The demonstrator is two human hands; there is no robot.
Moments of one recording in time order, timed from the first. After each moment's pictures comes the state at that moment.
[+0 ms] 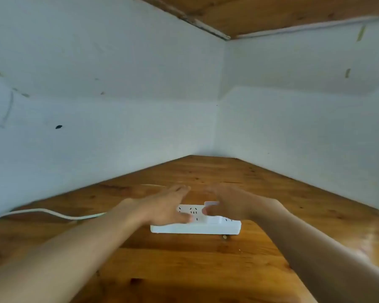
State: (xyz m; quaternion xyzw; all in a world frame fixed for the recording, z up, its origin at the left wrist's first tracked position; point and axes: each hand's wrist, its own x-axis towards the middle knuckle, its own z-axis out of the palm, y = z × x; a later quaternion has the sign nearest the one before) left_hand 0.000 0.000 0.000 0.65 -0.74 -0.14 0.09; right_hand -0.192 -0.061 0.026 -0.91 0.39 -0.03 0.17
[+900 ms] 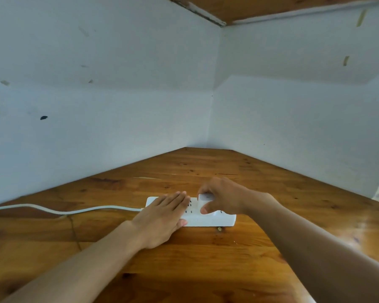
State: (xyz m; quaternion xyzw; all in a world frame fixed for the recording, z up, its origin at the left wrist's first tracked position) left_hand -0.013 0.008 -0.049 0.60 -0.80 0.01 0.00; right_hand -0.191 -0.083 0.006 -0.92 0.36 -0.05 0.12
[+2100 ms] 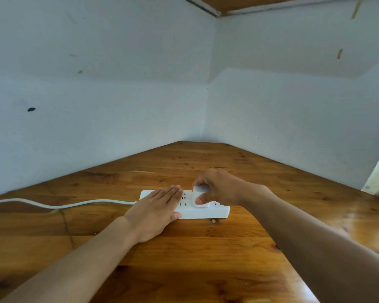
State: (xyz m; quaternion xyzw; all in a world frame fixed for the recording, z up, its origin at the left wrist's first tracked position) left_hand -0.013 0.007 -0.053 0.60 -0.80 0.04 0.02; right_hand -0.196 -0.079 0.011 -0.92 0.34 -0.07 0.16
